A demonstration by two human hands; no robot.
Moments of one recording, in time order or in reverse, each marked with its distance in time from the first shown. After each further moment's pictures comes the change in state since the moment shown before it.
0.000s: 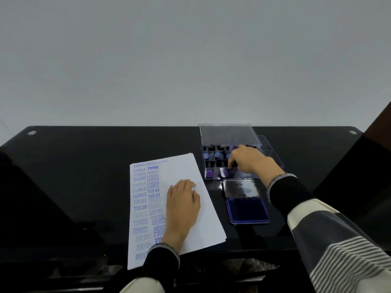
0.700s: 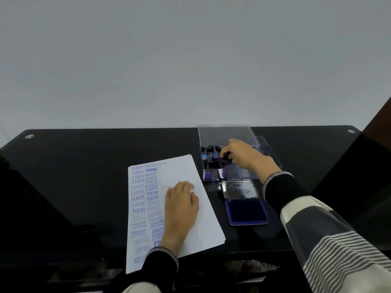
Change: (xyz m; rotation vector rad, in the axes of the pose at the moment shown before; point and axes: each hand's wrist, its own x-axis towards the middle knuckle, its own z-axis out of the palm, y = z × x) left_hand 0.001 -0.001 0.003 -0.024 -0.003 -0.014; right_hand 0.004 0.000 -0.007 0.233 0.184 -0.032
